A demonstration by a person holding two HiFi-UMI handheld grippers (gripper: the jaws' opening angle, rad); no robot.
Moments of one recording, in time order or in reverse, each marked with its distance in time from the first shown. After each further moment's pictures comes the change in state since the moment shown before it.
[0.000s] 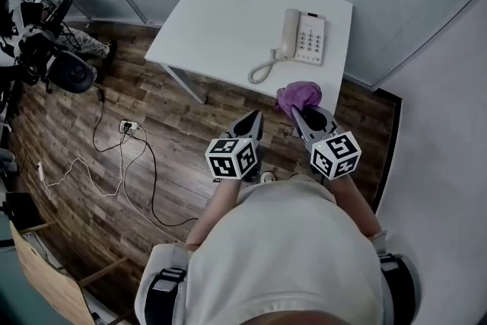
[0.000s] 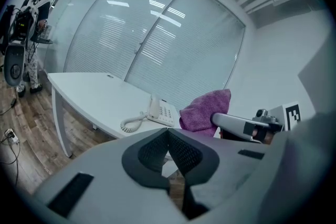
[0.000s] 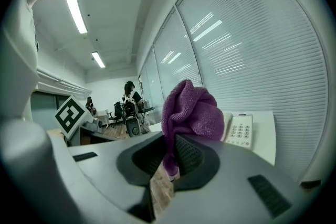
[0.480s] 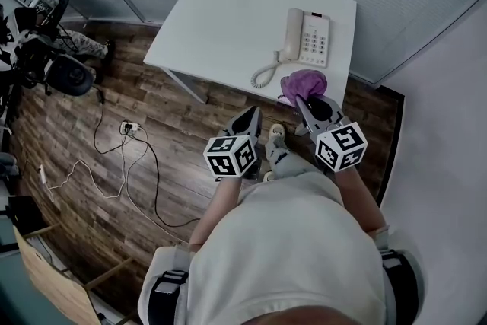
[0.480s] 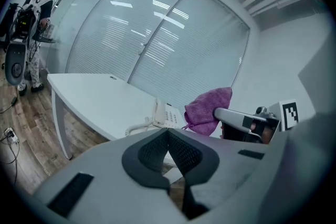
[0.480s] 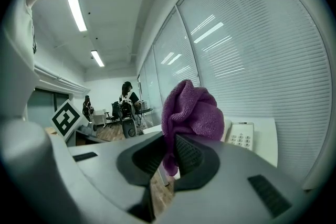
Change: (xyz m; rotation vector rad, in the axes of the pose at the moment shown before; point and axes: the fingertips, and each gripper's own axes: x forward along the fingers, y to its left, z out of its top) left arm 0.022 0.028 0.022 -0.022 -0.015 0.017; right arm 0.036 -0.029 0.024 -0.027 -0.015 -0.017
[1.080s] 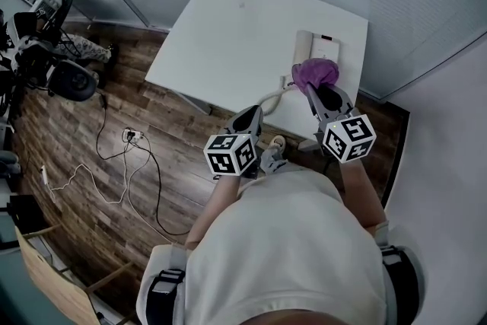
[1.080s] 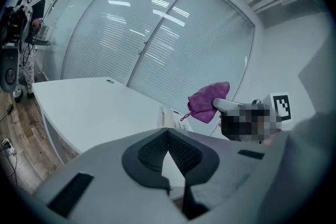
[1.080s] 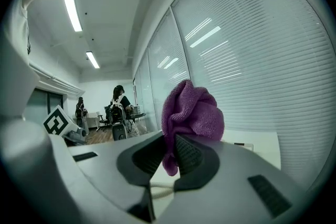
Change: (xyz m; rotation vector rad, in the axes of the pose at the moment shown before) left arm 0.065 0.035 0.056 0.022 0.006 0.005; right arm 0.074 -0.078 0.054 -0.015 -0.054 -0.042
